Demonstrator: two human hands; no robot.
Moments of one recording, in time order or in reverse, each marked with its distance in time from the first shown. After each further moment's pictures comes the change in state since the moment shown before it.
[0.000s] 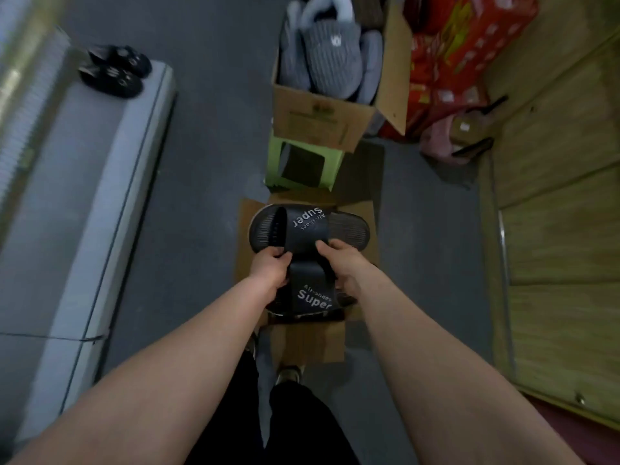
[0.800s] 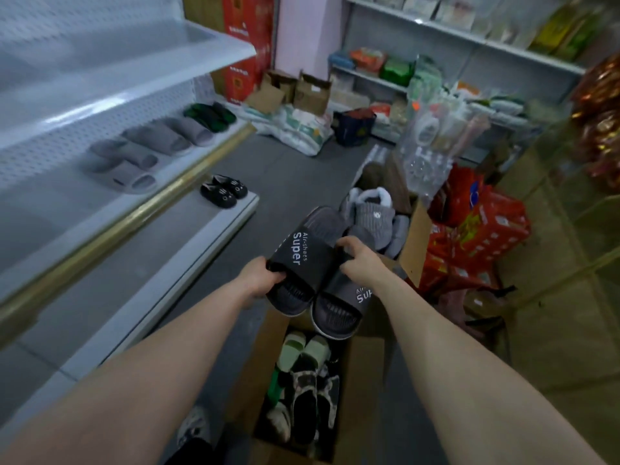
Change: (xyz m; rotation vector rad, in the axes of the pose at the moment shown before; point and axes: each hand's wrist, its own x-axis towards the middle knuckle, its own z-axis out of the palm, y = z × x) left_hand -0.129 0.125 -0.107 0.290 0.281 0.531; right_hand -0.133 -0.186 0.017 -0.936 0.031 -0.705
